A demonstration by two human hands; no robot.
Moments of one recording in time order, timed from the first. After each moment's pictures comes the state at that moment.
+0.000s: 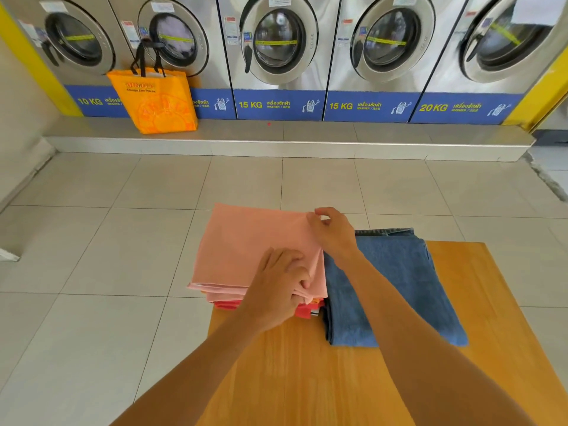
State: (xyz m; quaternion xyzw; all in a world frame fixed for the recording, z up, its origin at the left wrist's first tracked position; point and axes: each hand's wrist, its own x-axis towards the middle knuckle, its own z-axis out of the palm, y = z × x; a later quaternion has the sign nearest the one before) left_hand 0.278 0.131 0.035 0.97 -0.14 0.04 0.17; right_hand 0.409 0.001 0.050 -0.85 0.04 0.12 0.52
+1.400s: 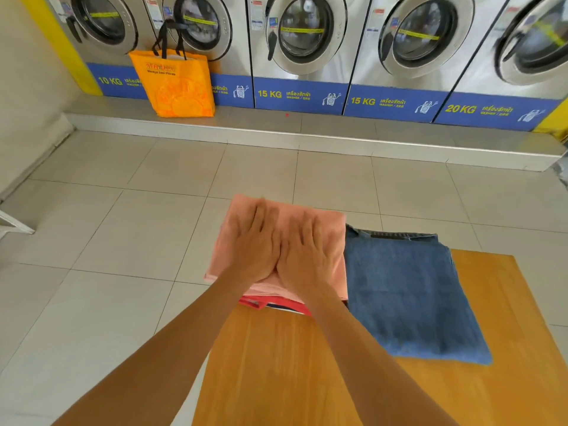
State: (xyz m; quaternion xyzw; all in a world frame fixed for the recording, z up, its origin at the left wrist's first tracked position) left_hand 0.332 0.212 -0.002 0.99 0.07 0.02 0.11; right_hand 0.339 0.076 0.026 -0.97 -0.15 0.08 0.19
